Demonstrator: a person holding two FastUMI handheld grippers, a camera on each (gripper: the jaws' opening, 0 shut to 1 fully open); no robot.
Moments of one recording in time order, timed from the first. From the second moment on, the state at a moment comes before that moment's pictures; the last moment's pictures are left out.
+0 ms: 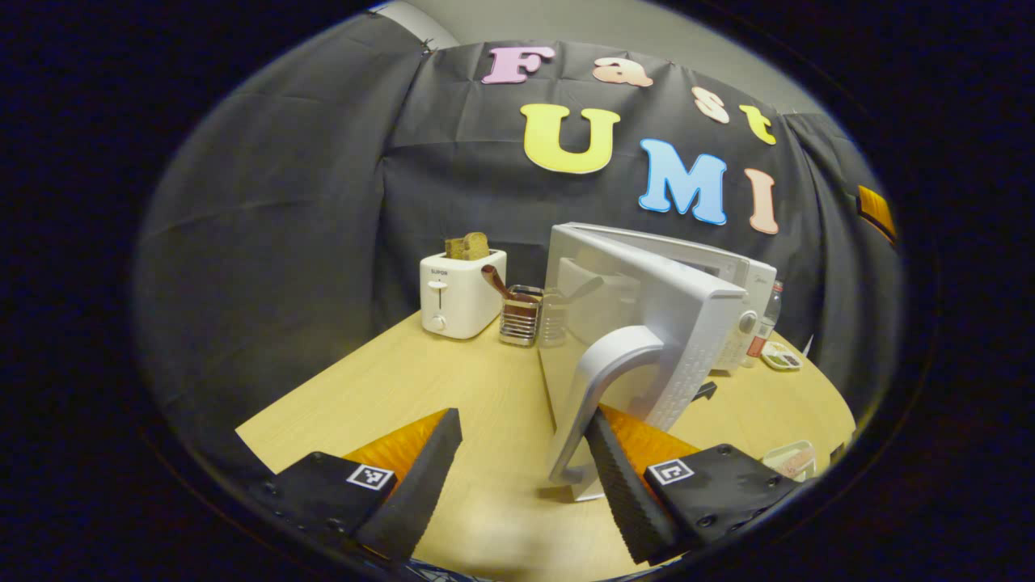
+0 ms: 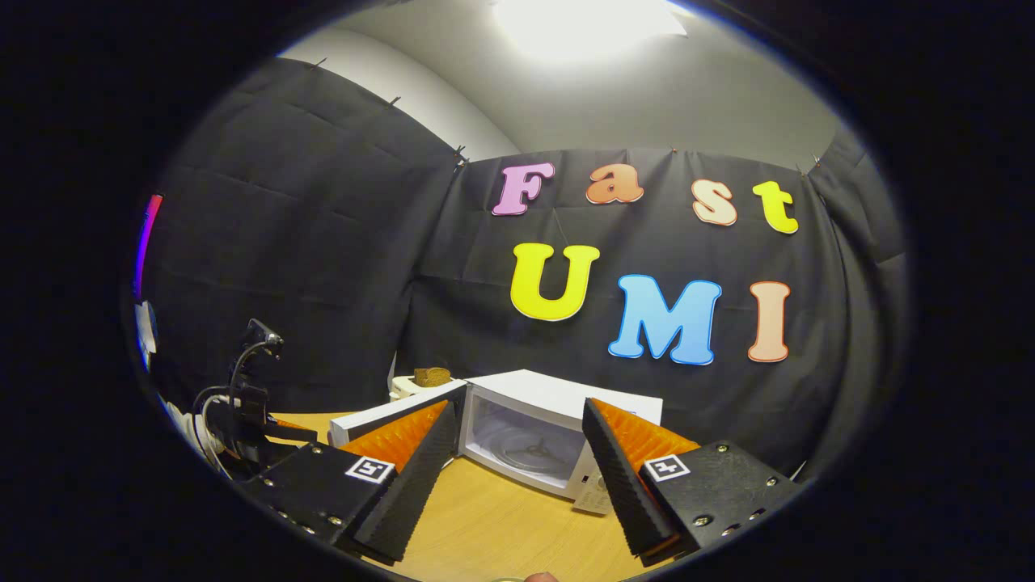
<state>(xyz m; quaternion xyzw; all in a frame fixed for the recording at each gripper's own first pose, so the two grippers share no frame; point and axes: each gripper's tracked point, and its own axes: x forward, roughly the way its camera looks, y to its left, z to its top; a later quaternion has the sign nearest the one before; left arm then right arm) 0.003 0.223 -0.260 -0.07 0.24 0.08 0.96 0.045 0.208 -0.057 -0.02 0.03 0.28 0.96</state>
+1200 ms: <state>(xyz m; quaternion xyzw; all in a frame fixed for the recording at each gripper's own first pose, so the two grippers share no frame) -0.110 0.178 -0.126 -0.05 0.17 0.15 0.97 -0.005 0.142 -0.252 -0.10 0.31 0.33 0.88</state>
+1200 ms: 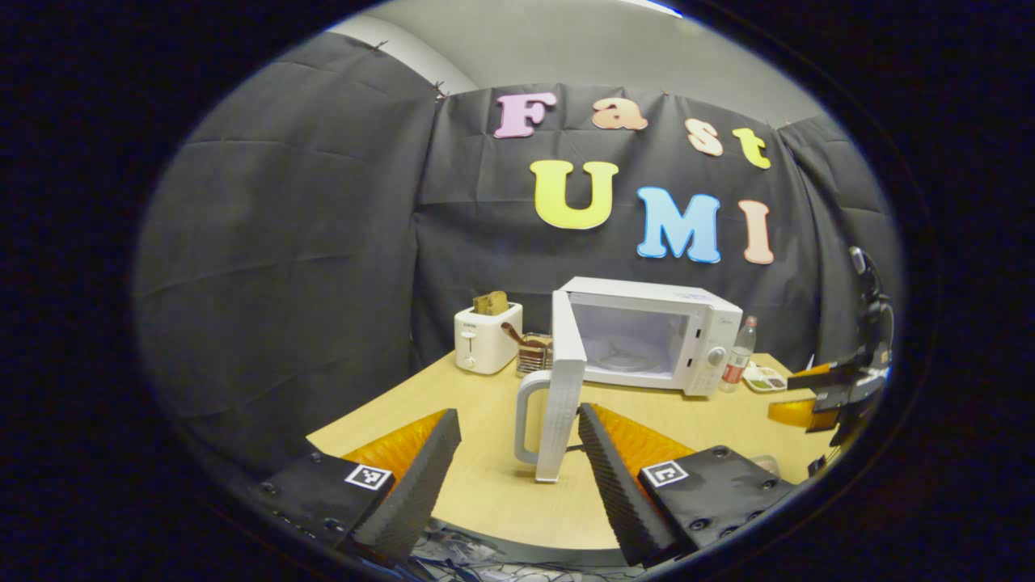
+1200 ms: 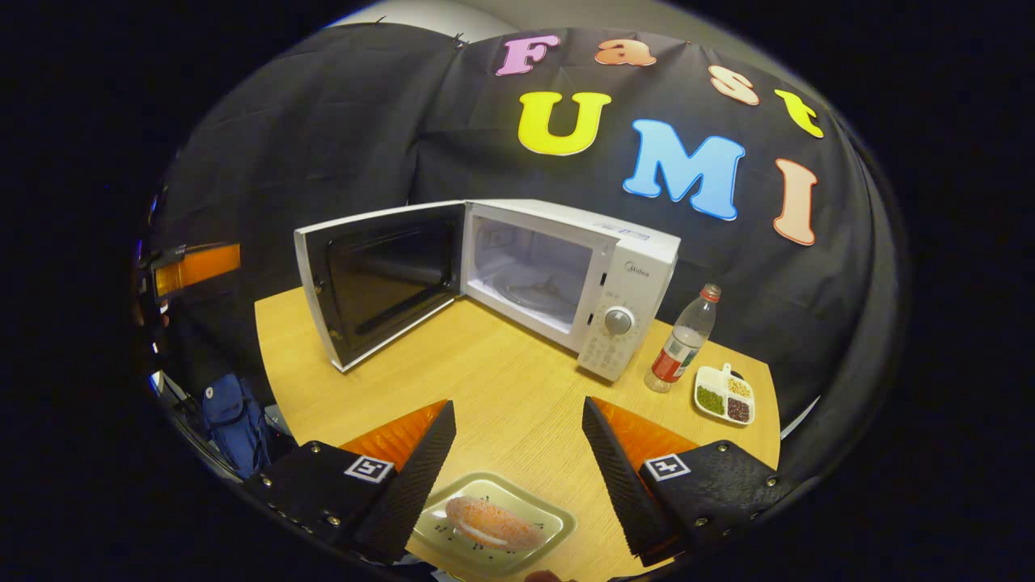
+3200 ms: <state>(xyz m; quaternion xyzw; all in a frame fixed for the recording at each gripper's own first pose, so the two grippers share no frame) -0.136 0.234 -0.077 -0.08 0.11 0.17 0.98 0.073 0.249 -0.218 -0.23 0.26 0.38 0.86</state>
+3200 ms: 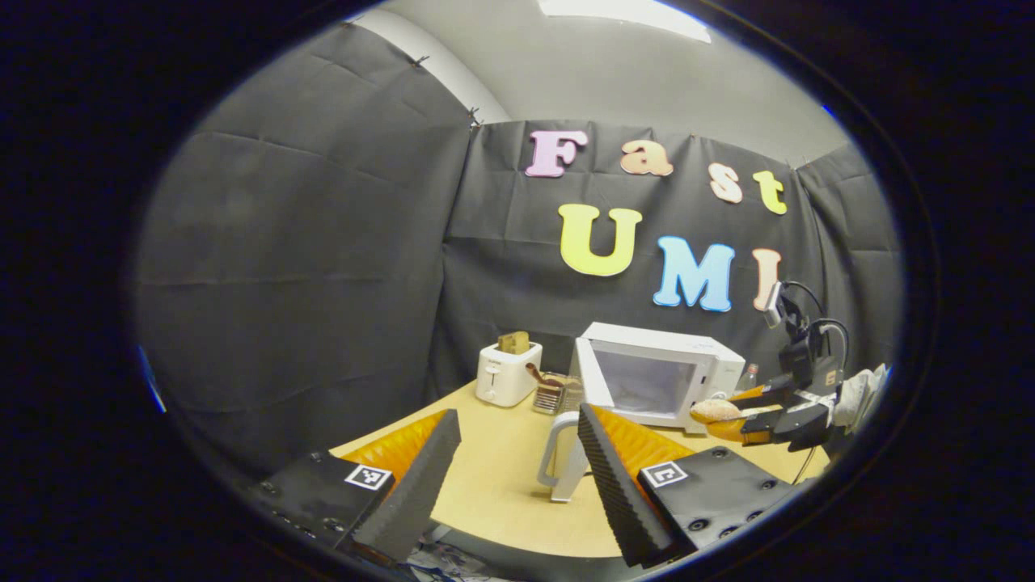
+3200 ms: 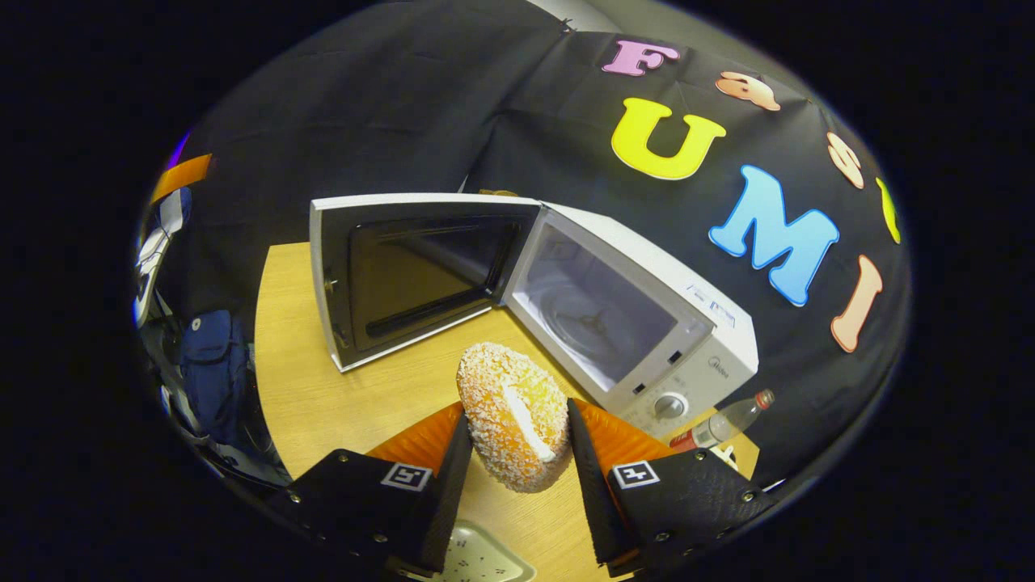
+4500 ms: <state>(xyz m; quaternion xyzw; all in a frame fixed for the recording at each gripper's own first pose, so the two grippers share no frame) -0.161 0.387 -0.168 -0.07 0.21 0.27 0.94 0.314 0.373 -0.353 -0.38 0.16 0.26 0.87</state>
